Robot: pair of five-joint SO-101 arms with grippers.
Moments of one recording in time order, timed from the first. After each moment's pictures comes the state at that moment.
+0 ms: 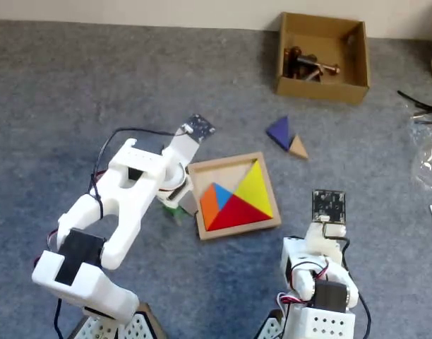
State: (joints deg) left arm 10.4 5.9 30.2 56.0 -19.8; right arm 3.2 -104.4 95.7 72.4 5.7
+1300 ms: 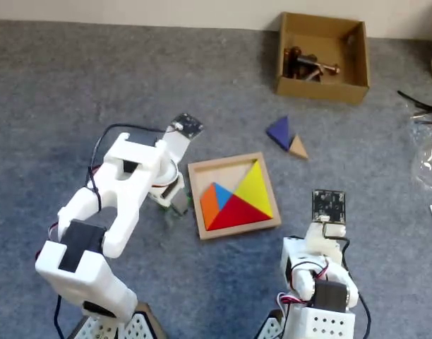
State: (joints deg) left arm 6.2 8.0 26.3 61.7 -18.2; right arm 3.2 -104.4 95.7 72.4 5.7
